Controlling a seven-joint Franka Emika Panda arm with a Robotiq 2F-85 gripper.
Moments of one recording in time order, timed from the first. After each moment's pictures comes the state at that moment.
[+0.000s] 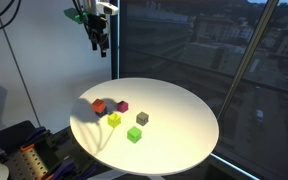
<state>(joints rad) 0.02 -0.26 0.05 -2.28 0.11 2.09 0.24</state>
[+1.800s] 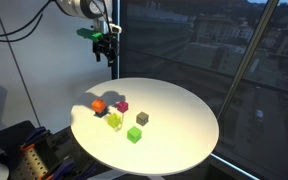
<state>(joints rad) 0.09 0.04 0.08 -2.12 0.07 2.19 0.12</state>
